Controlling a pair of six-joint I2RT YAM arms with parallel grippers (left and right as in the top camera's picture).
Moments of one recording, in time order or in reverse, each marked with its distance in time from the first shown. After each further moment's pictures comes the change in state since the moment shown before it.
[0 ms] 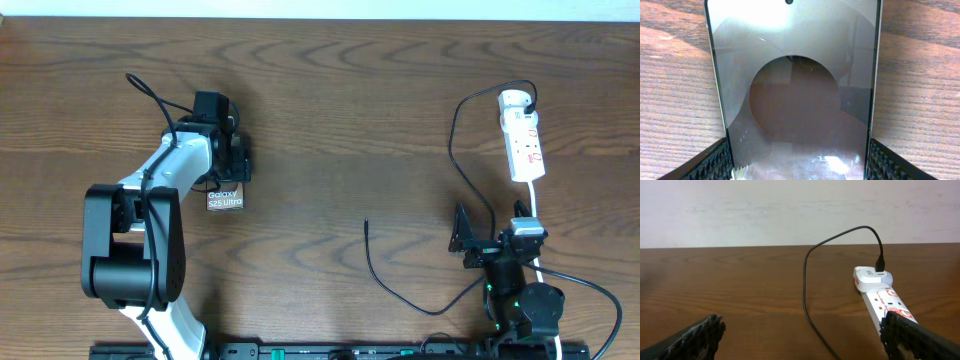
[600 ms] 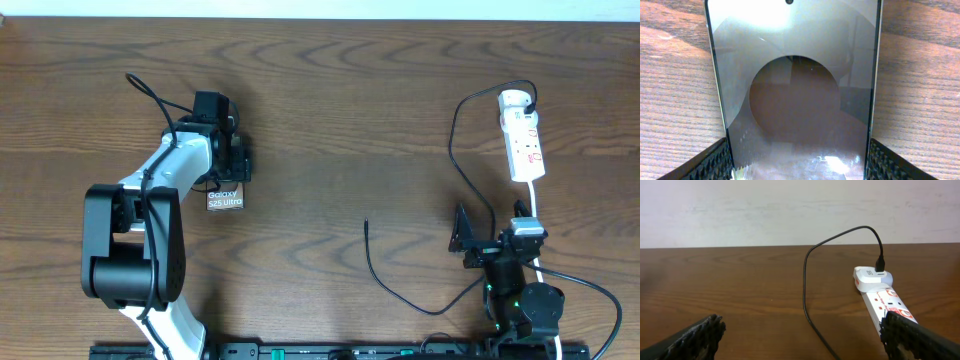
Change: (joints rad) left arm 0.000 0.000 0.000 0.000 0.000 0.000; right arm 0.000 0.000 0.000 0.000 0.000 0.000
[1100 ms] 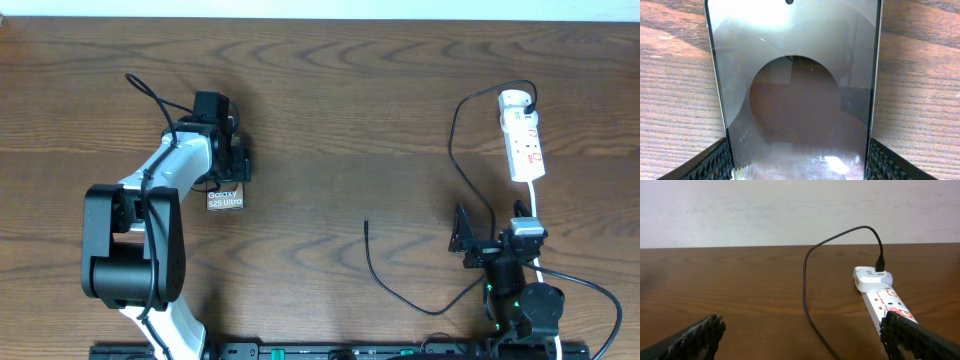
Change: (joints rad) left arm 0.000 0.000 0.000 0.000 0.000 0.000; right arm 0.000 0.000 0.000 0.000 0.000 0.000
